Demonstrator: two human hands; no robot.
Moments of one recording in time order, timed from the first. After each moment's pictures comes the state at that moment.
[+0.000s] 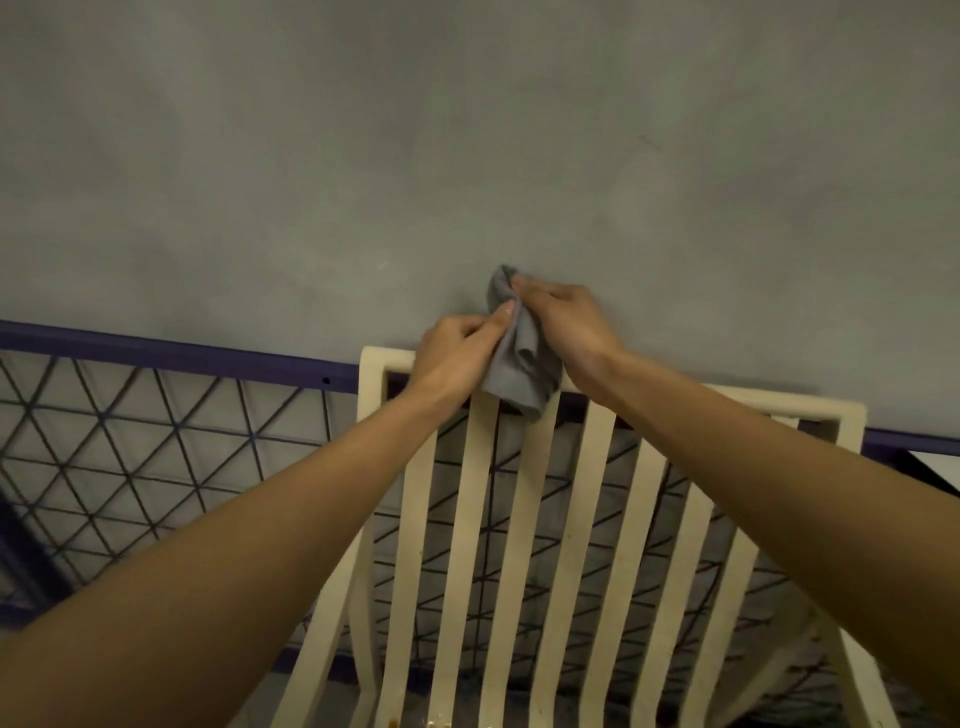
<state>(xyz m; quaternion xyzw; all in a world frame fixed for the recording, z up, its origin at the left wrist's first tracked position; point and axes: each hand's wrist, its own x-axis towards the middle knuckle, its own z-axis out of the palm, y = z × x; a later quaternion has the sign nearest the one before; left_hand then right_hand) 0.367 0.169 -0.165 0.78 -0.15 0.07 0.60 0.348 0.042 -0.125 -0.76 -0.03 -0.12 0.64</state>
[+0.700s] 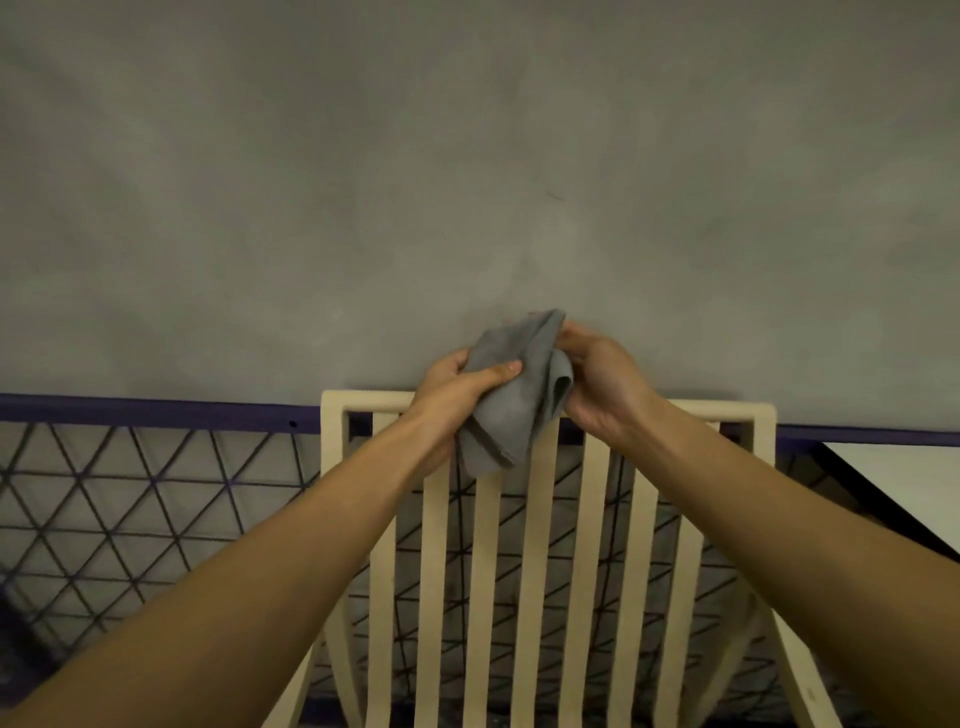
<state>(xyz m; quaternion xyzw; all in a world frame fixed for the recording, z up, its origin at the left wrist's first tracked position) 0.332 0.131 -0.144 0.66 -0.12 -0.10 0.74 0.292 -0.012 -0.110 -0.47 -0.01 -0.04 0.88</state>
